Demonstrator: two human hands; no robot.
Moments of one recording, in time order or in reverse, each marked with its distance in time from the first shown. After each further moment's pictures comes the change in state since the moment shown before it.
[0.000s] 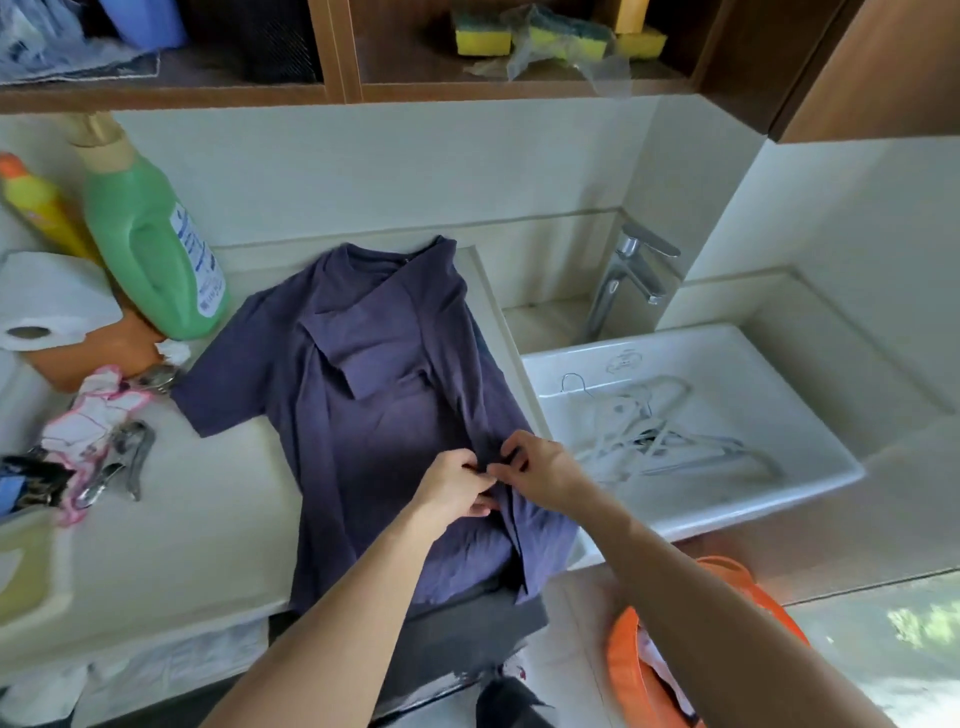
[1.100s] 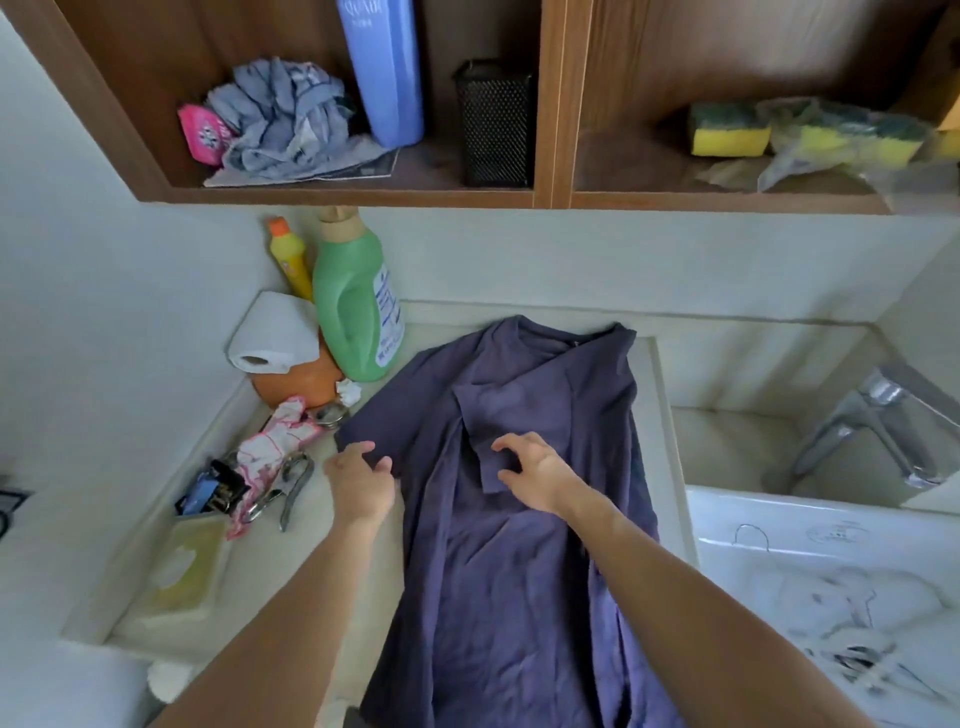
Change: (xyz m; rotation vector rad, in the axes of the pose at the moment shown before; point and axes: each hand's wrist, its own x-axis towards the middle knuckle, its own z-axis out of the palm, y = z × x) left_hand 0.042 -0.005 -0.240 0.128 0.986 -0.067; right_hand 0.177 -0.154 0.042 -0.109 -0.320 -0.397
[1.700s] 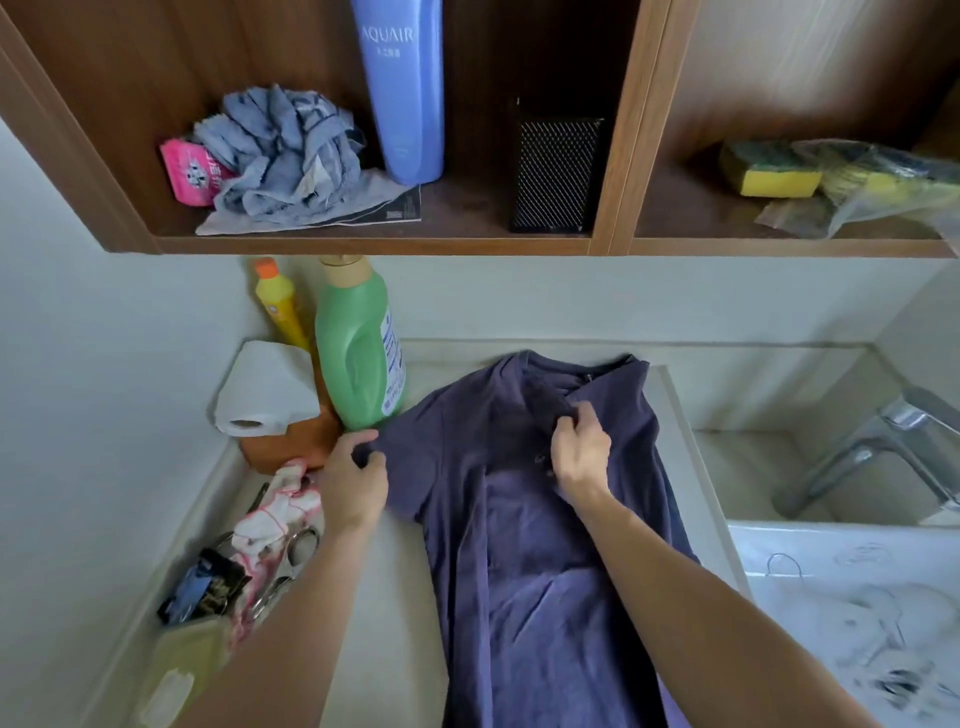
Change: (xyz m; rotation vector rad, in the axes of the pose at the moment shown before) left_hand 0.084 0.040 -0.038 -0.227 0.007 0.173; right_hand 0.069 -0.055 -0.030 0.597 0.743 0.389
